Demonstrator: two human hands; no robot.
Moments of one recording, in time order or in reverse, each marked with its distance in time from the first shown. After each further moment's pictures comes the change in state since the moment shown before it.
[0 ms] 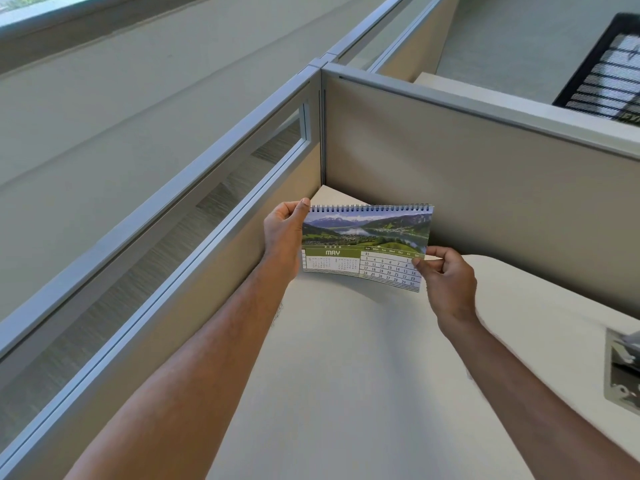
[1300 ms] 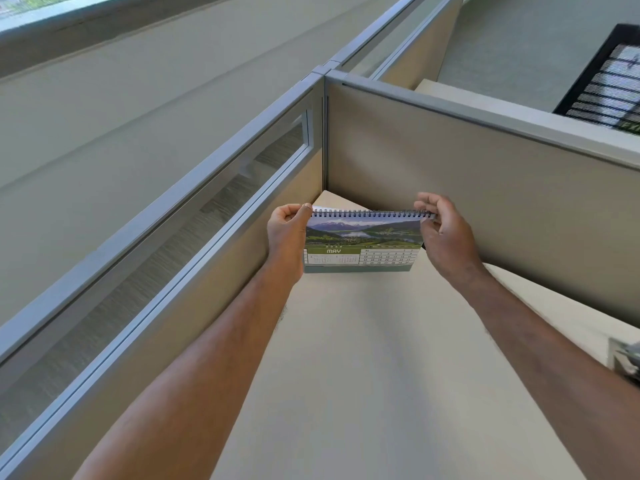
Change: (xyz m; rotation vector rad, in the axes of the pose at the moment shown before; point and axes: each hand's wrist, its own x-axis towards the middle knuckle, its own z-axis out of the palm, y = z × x) left_hand 0.006 0.002 0.003 -0.010 0.038 -0.019; right_hand 0.048 -0.066 0.003 -0.166 -0.196 -0.311
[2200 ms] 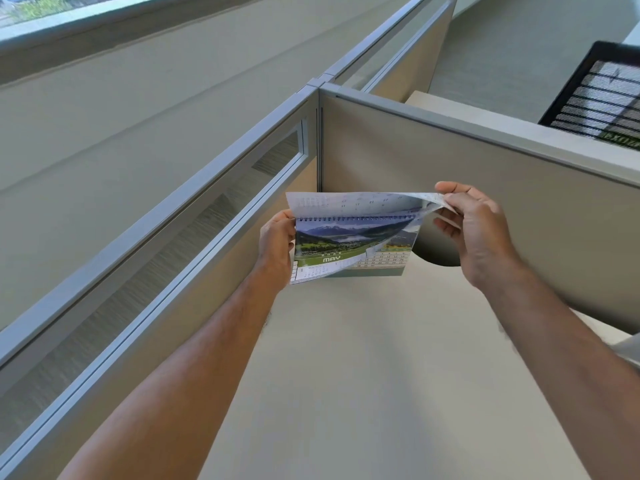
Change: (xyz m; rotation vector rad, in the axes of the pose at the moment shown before) left_hand -0.002 0.004 -0.011 0.013 -0.168 0.007; right_hand -0.012 -0.061 -0.049 0.600 0.106 0.277
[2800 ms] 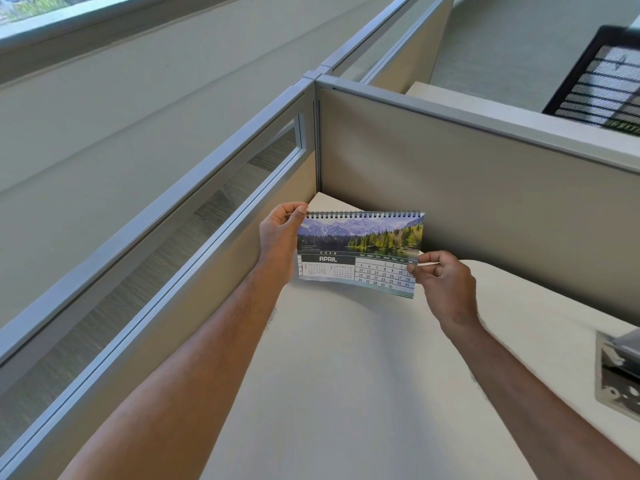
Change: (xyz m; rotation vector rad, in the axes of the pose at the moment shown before) left_hand 0.003 -0.005 0.007 0.050 0.100 0.068; right_hand -0.022 0.118 -0.023 -0.616 0.103 -0.019
